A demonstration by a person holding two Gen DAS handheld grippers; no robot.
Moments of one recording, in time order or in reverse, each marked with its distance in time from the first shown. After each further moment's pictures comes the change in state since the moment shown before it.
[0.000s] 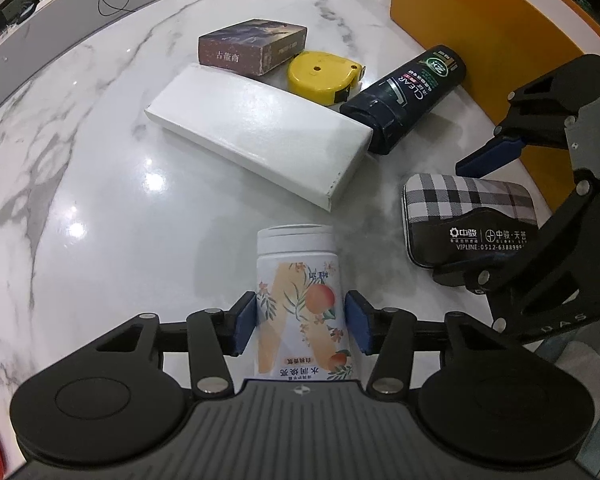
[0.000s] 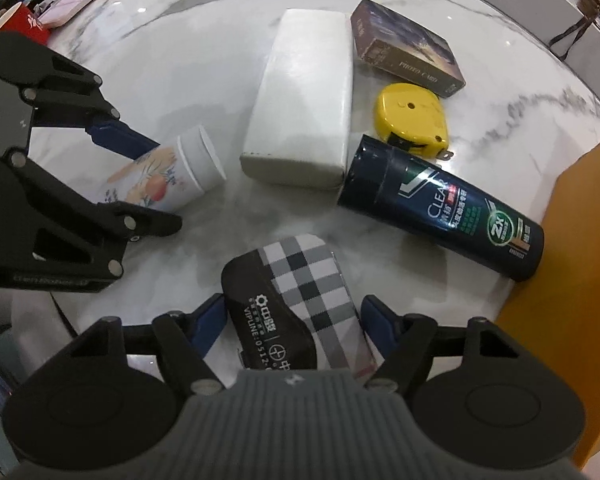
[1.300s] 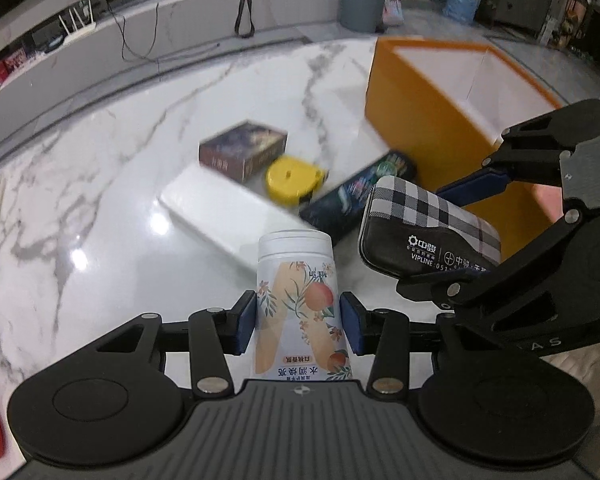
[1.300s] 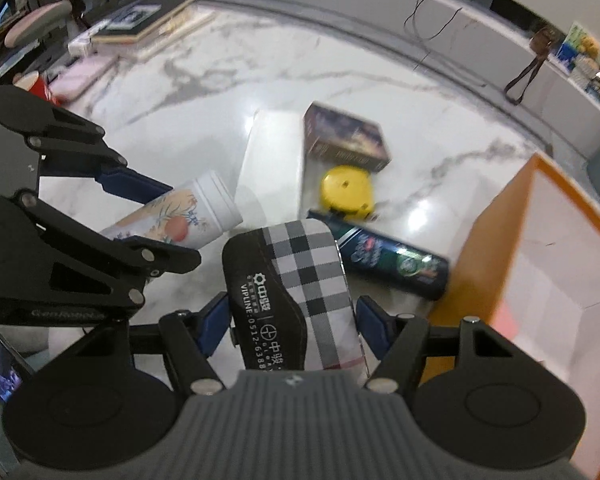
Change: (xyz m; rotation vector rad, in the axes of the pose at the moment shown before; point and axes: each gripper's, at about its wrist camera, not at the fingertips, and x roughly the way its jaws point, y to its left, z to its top) left arm -0.079 -0.034 0.018 -0.068 -0.200 0.010; right arm -0.093 -0.008 -0.020 0.045 -0.230 -0.066
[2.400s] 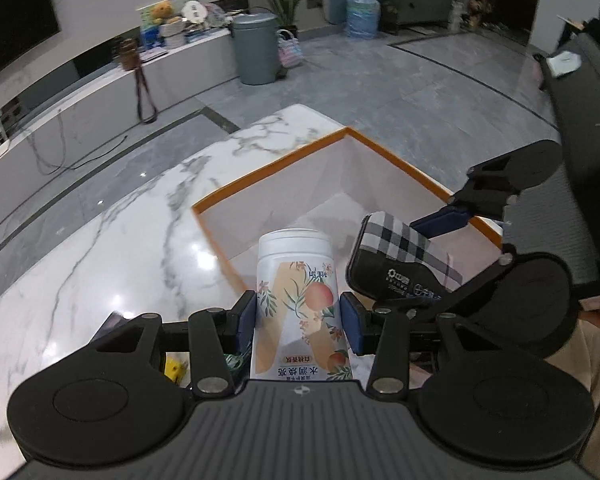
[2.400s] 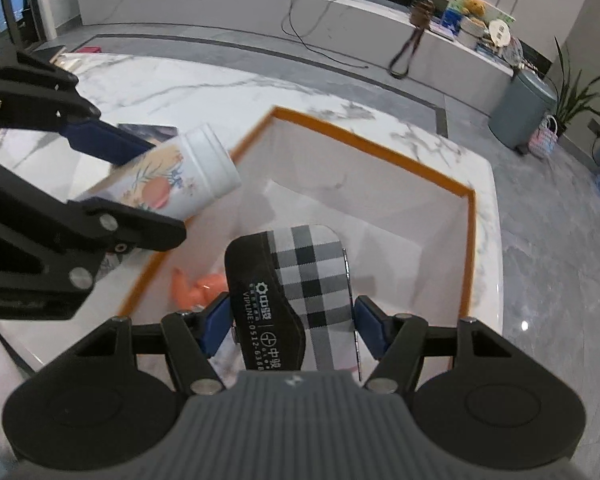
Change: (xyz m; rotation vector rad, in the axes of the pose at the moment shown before) left arm 0.019 -0.141 0.124 0.280 -0.112 -0.117; right arm -0.053 -0.152 -0.049 0.199 -0.019 -0.205
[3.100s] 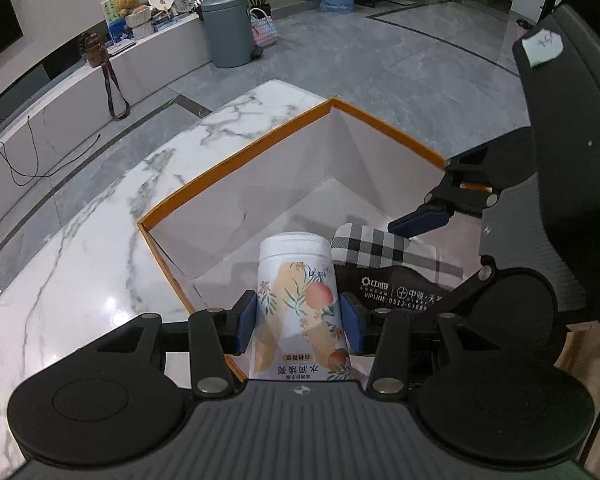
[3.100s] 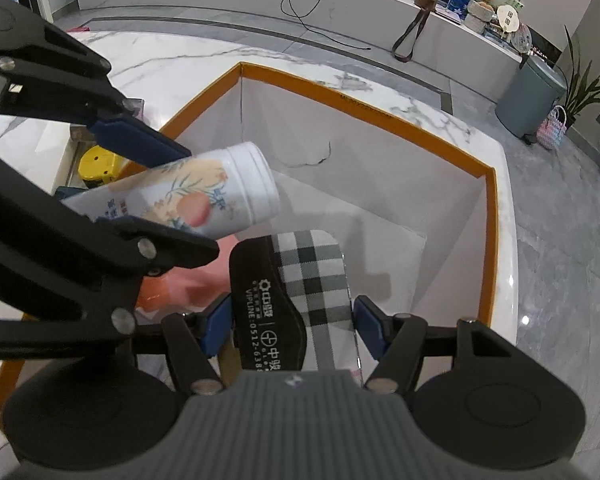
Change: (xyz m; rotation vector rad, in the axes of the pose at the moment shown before) left arm 0.065 -0.006 0.012 0.065 0.064 -0.017; right arm 0.056 -0.019 -0.002 -0.025 0.037 0.003
